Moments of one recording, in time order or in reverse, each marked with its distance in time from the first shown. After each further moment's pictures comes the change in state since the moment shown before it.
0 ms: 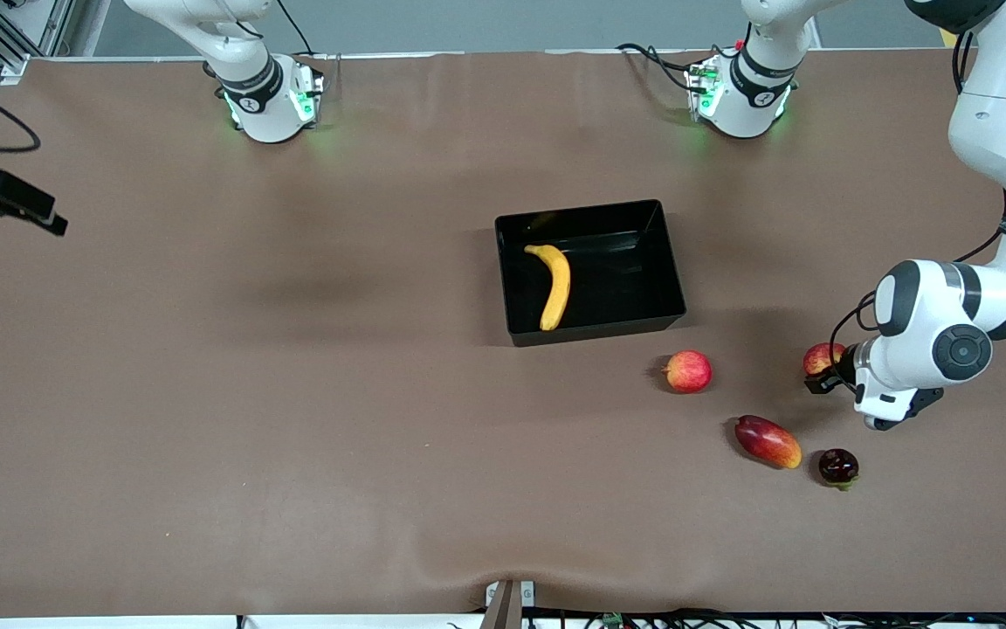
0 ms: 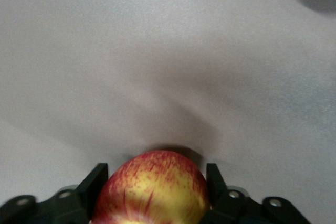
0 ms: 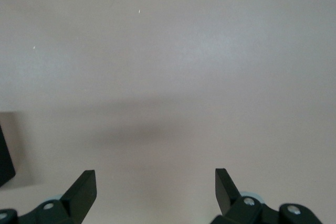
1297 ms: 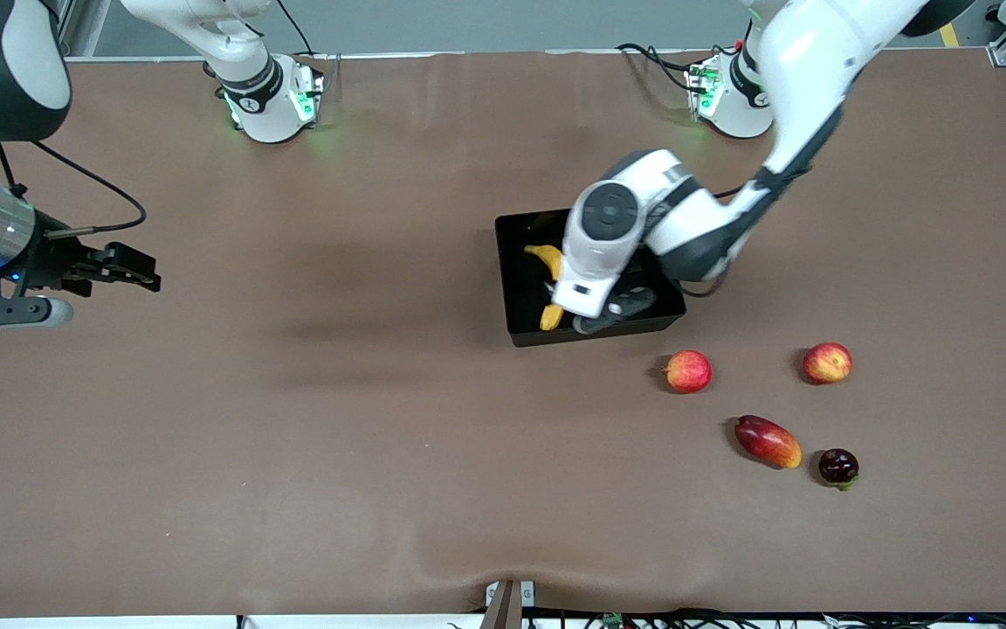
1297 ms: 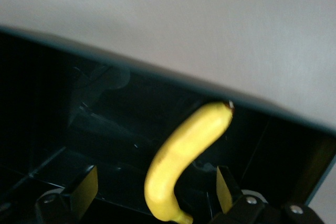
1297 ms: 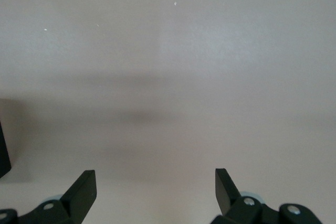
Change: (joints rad) left arm -0.432 -0.032 -0.424 0.008 0.033 -0.132 -0.676; right arm 0.126 0.131 0.013 0.004 0.000 0.077 0.000
